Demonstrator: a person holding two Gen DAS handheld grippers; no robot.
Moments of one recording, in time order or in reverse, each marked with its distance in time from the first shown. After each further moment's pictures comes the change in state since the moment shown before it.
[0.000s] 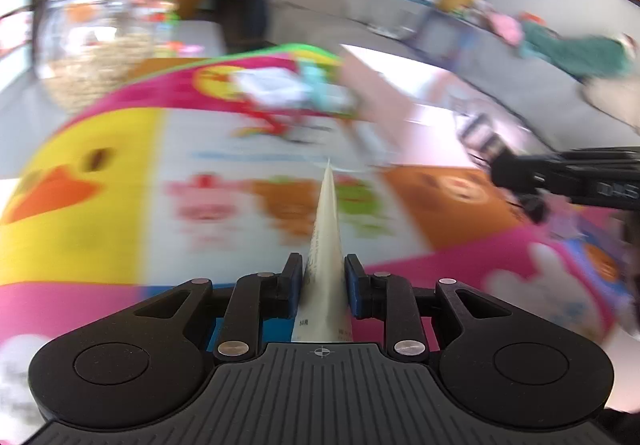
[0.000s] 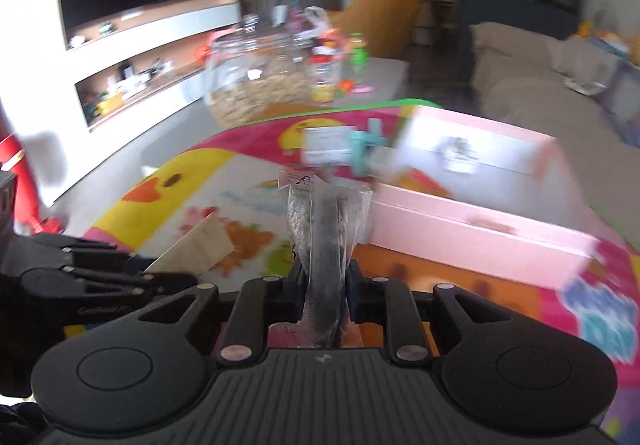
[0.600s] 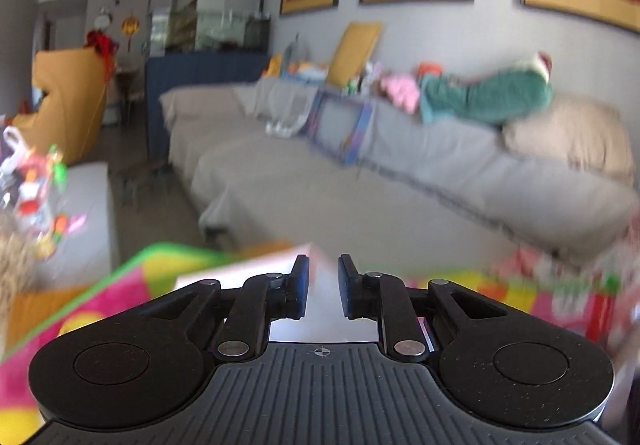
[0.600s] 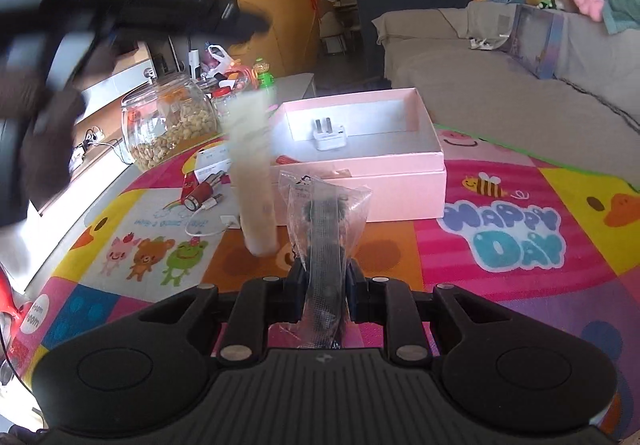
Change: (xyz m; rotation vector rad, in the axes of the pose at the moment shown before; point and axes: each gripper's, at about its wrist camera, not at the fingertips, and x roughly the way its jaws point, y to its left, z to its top) left arm 0.043 -0.147 0.198 0.249 -0.272 -0.144; right arm -0.023 -0.081 -0.043 0.233 -0.062 -0.090
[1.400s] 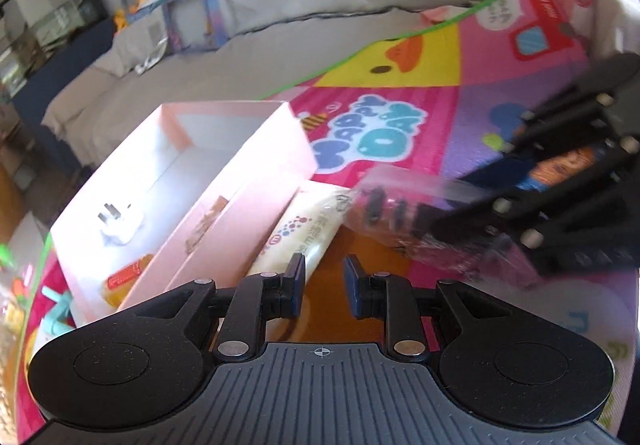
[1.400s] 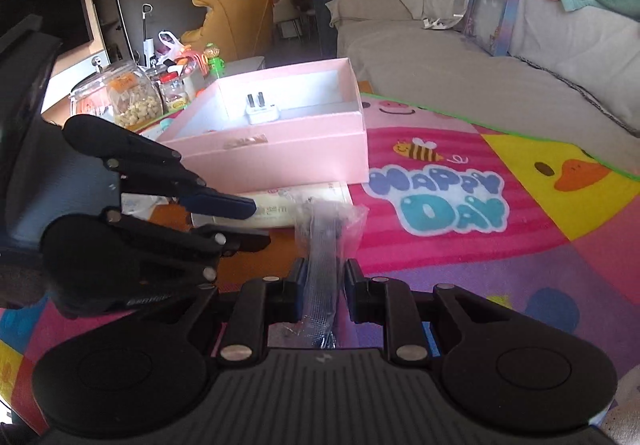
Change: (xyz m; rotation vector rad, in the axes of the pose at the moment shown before) left arm 0.054 -0.064 -0.156 0.569 0.383 -0.144; right arm 0.004 -0.033 -0.020 0.035 0.052 -0.131
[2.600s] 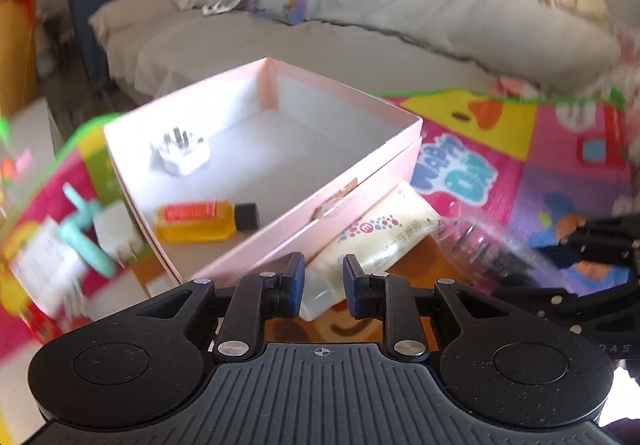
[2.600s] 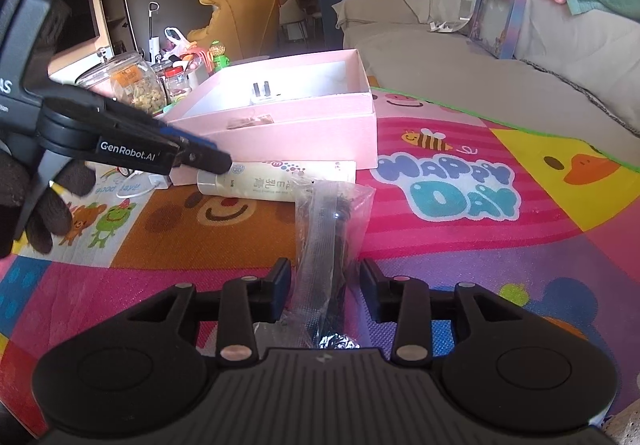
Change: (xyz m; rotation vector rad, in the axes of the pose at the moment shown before) left arm -0.013 0.085 -0.019 -0.405 -0.026 -0.069; right arm 0.010 0.000 -0.010 -0.006 -0.014 0.013
